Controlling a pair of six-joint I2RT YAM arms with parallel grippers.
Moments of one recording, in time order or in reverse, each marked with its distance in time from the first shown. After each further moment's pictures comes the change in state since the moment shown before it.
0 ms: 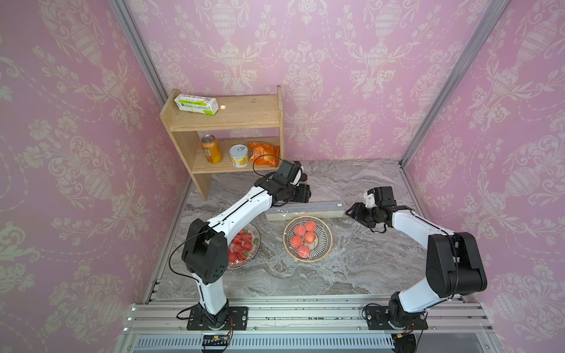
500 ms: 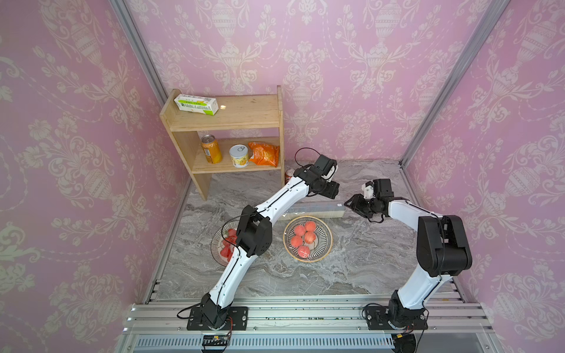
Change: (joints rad) left arm -0.094 0.572 0.767 -0.231 0.005 0.153; right arm -0.029 0.174 0.130 0.058 -0.071 -0.014
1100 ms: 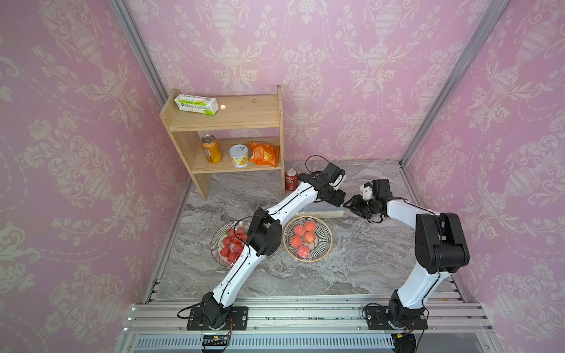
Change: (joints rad) left arm -0.039 0.142 0.101 -0.028 0.023 0.034; right arm 0.000 0.023 0.005 0.004 -0.016 0.000
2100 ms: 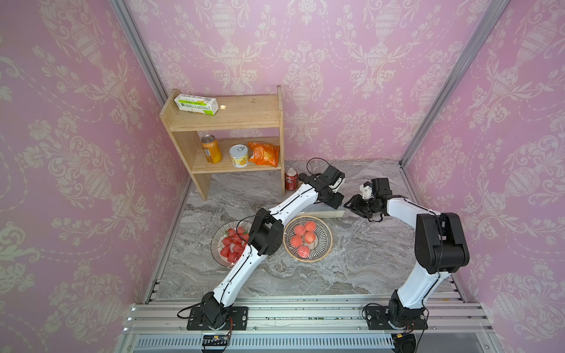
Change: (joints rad) left arm 0.006 0.034 0.008 -0.005 -0.037 0.073; right arm 0.004 0.000 0.036 -0.079 0.032 -0.048
